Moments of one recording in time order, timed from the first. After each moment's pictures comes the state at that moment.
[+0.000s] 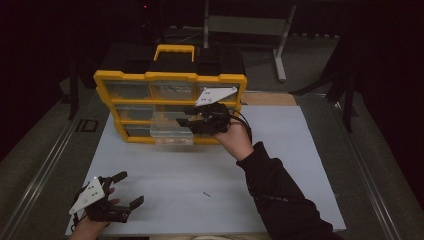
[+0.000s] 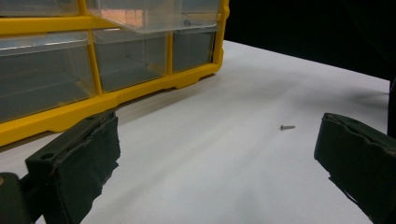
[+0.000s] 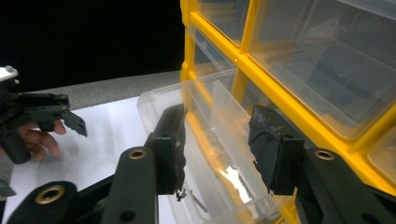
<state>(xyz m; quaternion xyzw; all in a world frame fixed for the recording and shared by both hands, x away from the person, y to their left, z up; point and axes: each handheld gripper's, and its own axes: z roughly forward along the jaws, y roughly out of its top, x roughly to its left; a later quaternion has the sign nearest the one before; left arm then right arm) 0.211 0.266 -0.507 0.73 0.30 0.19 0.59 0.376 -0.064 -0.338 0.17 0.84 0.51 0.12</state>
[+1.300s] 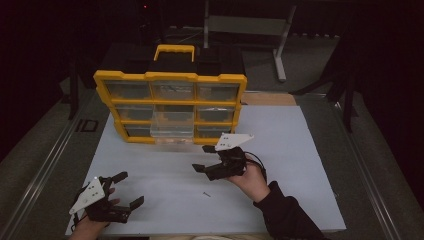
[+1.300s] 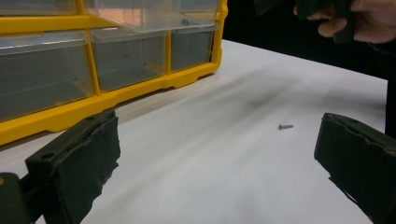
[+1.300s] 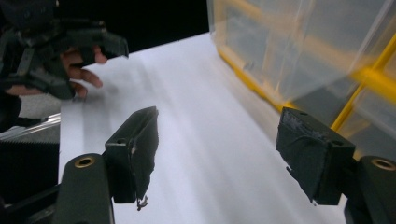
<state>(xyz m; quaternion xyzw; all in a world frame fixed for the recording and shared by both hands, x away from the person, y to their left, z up) 0.210 0.265 -0.506 0.73 0.30 0.19 0.59 0.310 -0.109 -0.423 0.21 0.84 0.50 0.06</state>
